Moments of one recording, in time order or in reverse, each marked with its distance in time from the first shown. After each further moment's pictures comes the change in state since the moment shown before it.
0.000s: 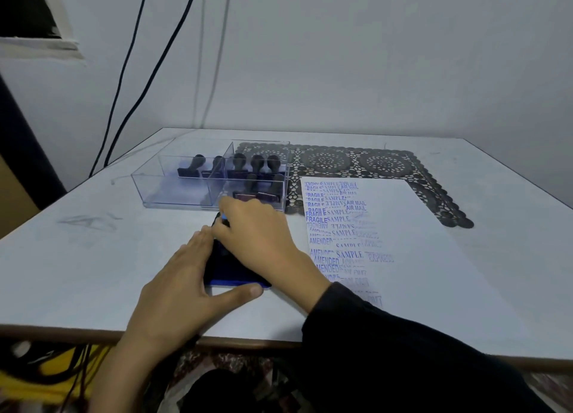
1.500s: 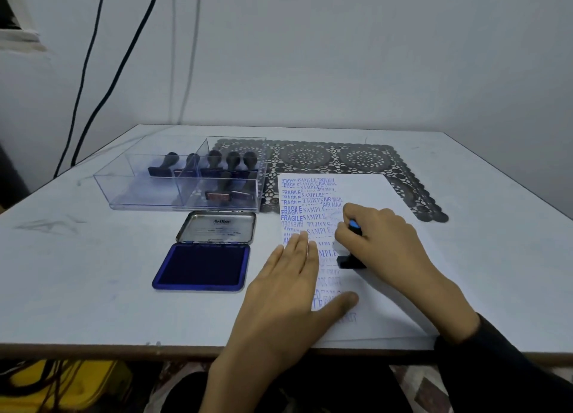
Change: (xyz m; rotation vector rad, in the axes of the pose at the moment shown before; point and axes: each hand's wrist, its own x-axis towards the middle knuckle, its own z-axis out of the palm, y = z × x) left_hand 0.011 0.097 0.084 0.278 -0.284 0.264; right_hand -0.086 0.129 -0.081 -0.129 0.102 0.276
